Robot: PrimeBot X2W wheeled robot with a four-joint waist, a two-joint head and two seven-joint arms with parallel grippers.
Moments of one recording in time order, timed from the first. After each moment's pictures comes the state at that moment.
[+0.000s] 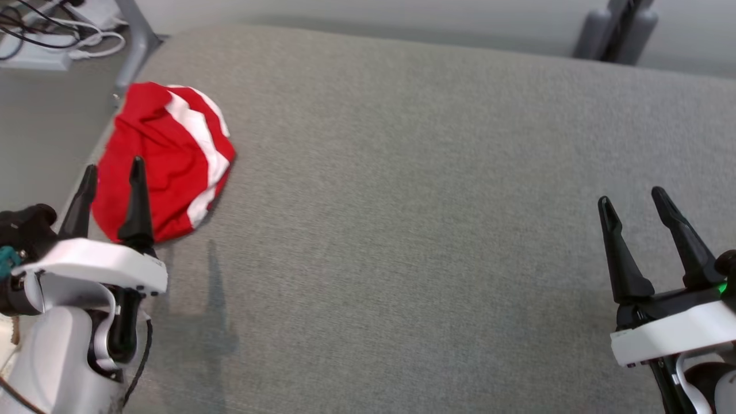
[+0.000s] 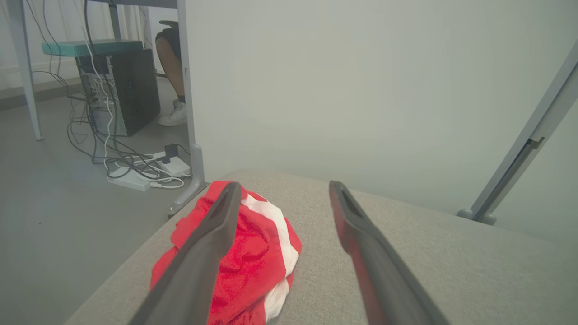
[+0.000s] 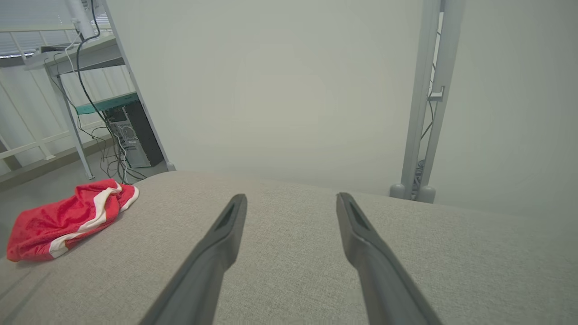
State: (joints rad) left arm -0.32 0.27 -0.10 0.19 -0.57 0.11 -0.07; right arm -0.06 -0.10 -0.01 -0.24 0.21 0.13 0.07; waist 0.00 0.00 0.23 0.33
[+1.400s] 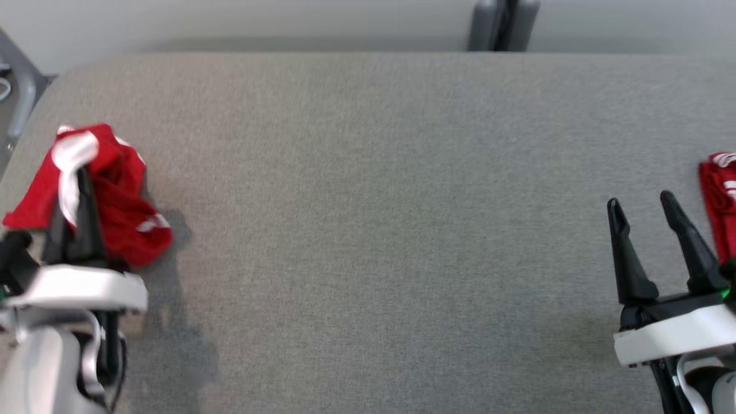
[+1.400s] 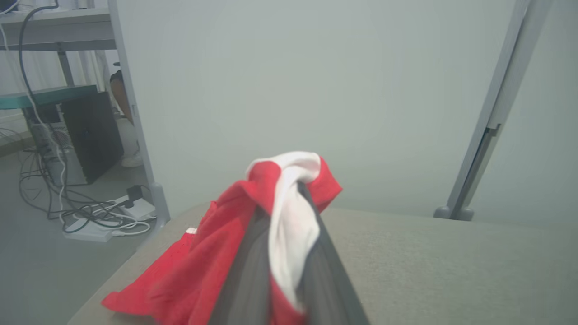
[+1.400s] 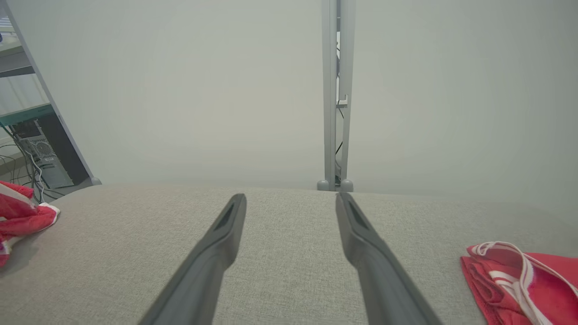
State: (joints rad) left arm -0.34 0.31 -0.04 0.28 -0.46 0.08 -0.24; right arm -0.08 -0.09 -0.04 -0.19 0.20 0.13 0.02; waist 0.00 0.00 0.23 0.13
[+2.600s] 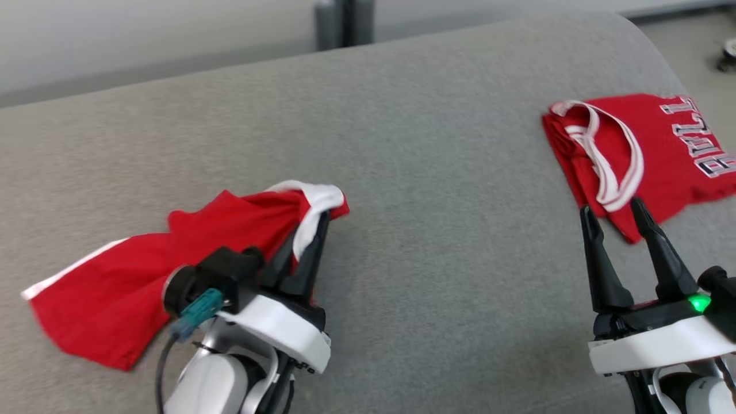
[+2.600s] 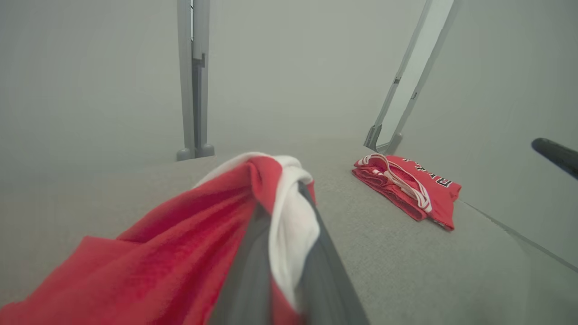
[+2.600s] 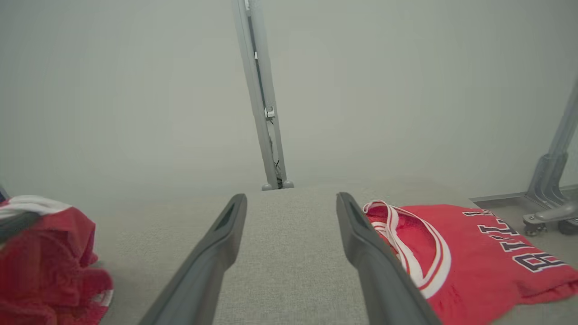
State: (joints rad) left arm -0.22 0.15 -0.43 -0.07 -0.40 0.07 0.02; right arm -0.05 -0.06 0.03 -0.19 0.26 0.13 -0.04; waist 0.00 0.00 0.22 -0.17
